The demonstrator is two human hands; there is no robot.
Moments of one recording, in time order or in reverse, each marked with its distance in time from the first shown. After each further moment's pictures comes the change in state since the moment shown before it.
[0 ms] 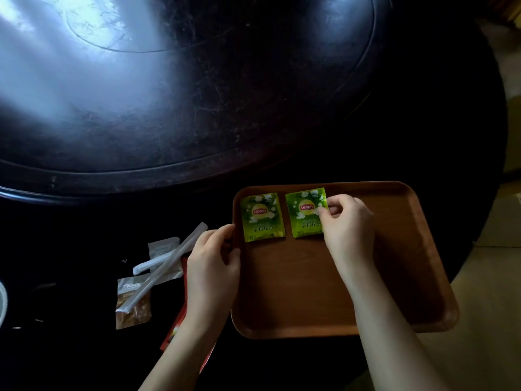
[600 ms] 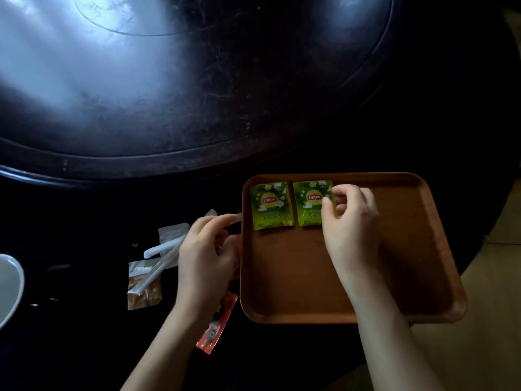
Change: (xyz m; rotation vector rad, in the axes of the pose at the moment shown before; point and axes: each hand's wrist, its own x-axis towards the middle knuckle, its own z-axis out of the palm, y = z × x) left_hand 0.000 -0.003 -0.023 -0.067 -0.014 0.048; right_hand -0.022 -0.015 -0.005 0.002 0.047 -0.092
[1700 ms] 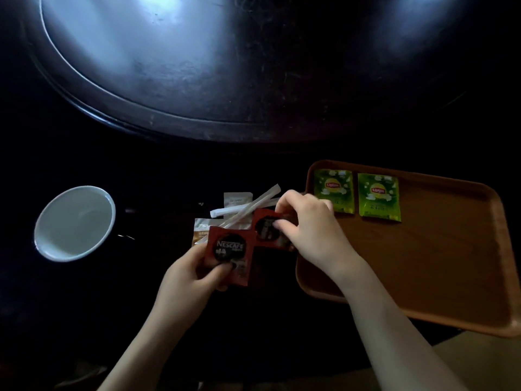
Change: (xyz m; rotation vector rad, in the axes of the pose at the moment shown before) left_hand -0.071 -0.064 -0.089 -0.261 -0.137 -0.448; right_hand -0.058 -0.088 0.040 -0.036 -0.771 -0.411
